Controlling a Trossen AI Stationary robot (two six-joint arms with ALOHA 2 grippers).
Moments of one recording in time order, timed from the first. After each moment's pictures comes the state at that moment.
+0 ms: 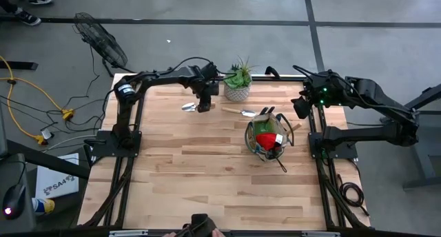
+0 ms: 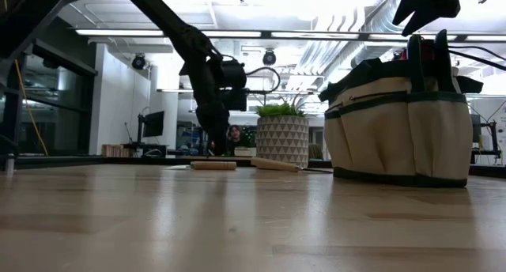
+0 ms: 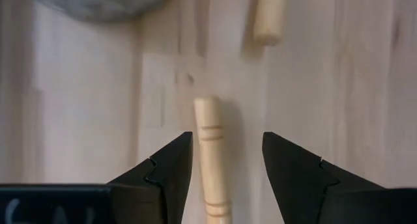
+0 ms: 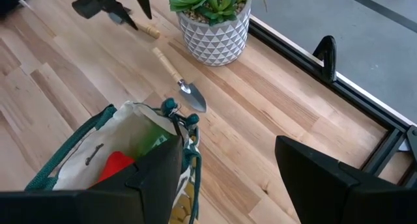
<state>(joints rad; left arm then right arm) 0.60 1.97 1.45 -0.70 0.22 0.50 -0.35 0.88 1.24 -1.21 0.21 0.42</state>
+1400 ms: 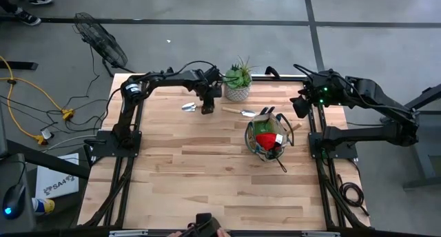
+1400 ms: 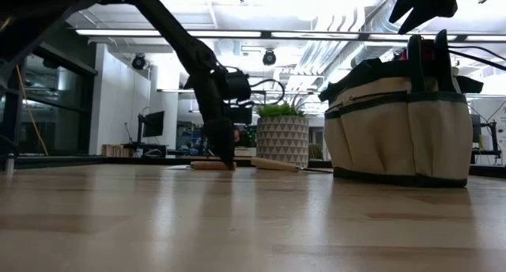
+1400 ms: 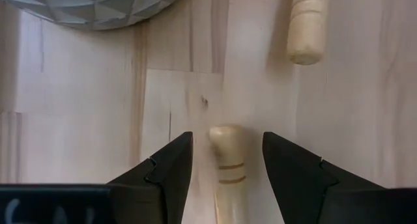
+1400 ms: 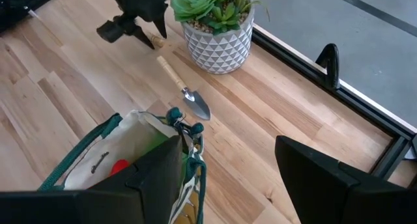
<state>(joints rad) 0.59 2.06 1.45 -0.58 0.20 0.49 -0.35 0.88 1.24 -1.18 0.21 0.42</state>
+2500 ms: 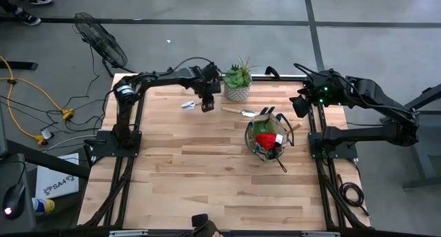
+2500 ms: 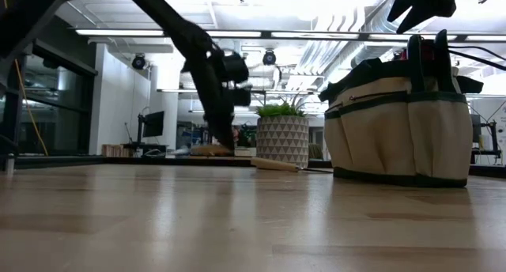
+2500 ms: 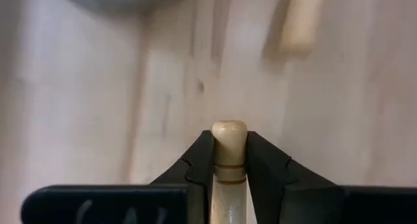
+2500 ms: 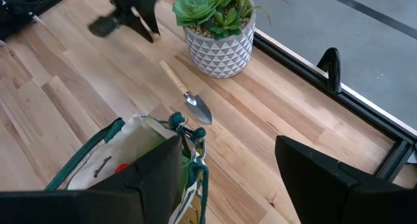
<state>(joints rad) 0.58 2.01 1.45 -0.63 0.17 0.39 -0.35 0.88 1.24 -1.17 0.21 0.42</state>
